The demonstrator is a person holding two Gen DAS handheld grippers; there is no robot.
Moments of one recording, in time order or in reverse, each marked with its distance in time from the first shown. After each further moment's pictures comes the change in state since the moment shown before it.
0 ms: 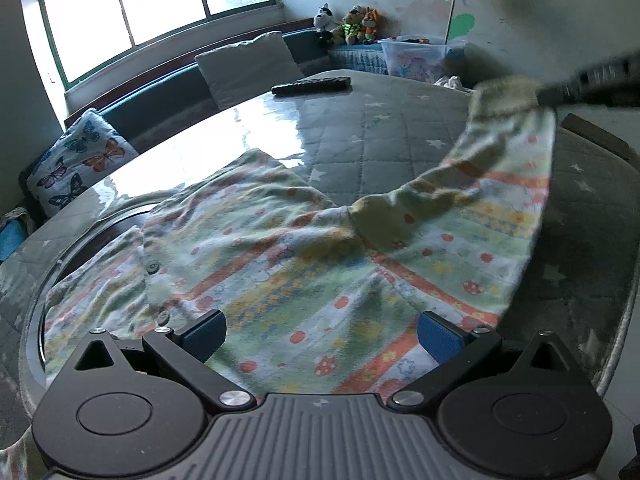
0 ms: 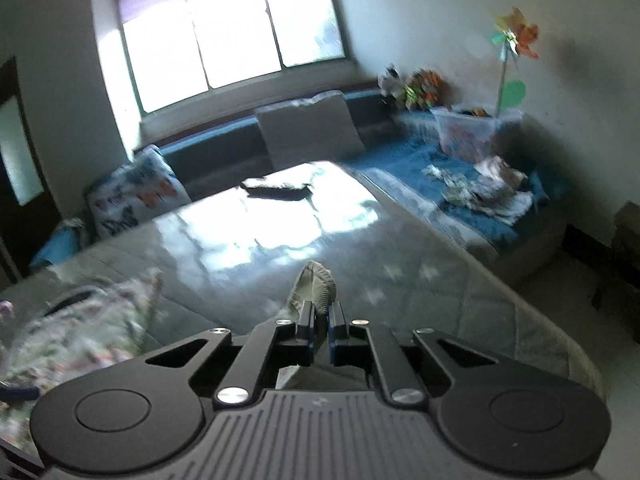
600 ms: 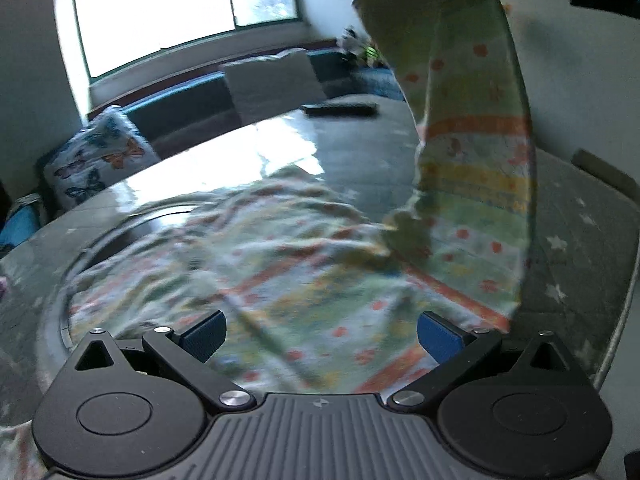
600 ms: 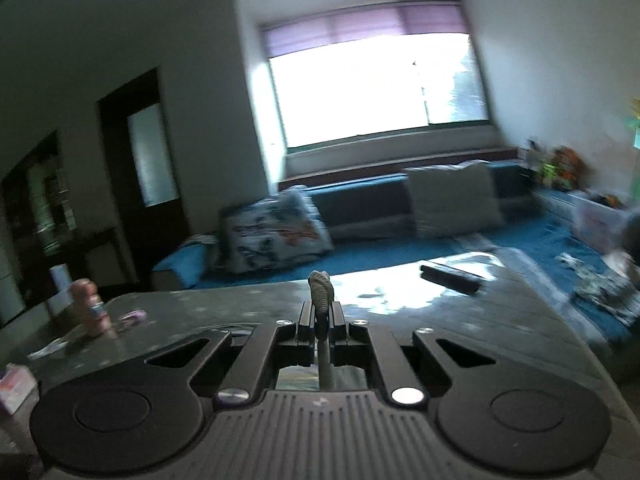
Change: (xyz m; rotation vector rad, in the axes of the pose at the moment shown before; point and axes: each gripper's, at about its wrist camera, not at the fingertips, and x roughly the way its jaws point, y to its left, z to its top) left arm -0.038 0.039 -0.014 -0.112 -0.073 0.041; right arm -0.044 0.132 0.048 -0.212 -0.121 0.389
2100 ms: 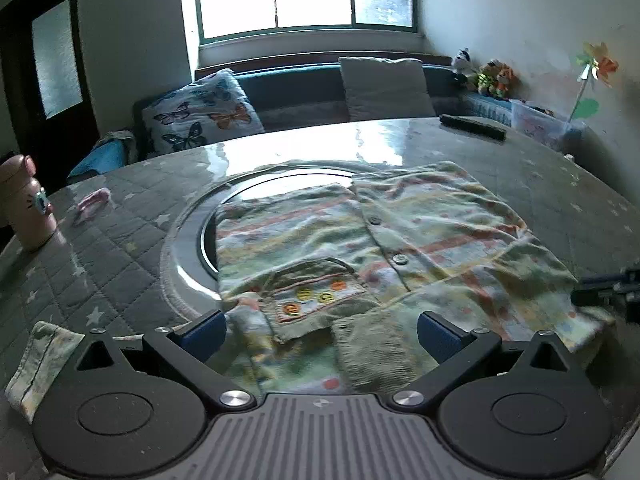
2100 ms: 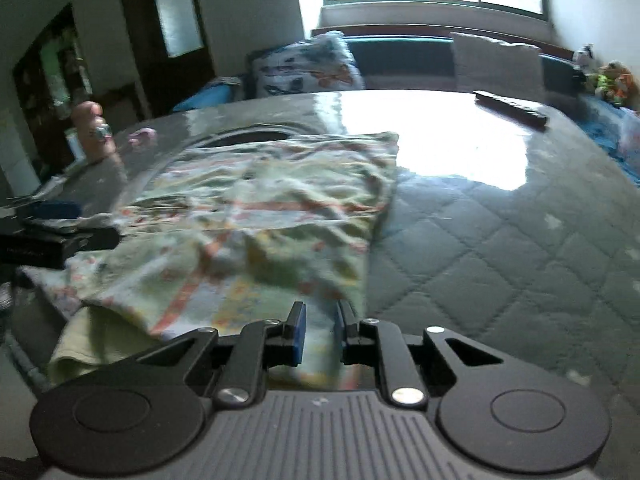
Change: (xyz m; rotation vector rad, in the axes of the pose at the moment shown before) left arm -0.035 0.091 -0.043 -0.221 0.004 0.184; right arm 0.063 0.019 -0.127 -0.084 0.444 0.015
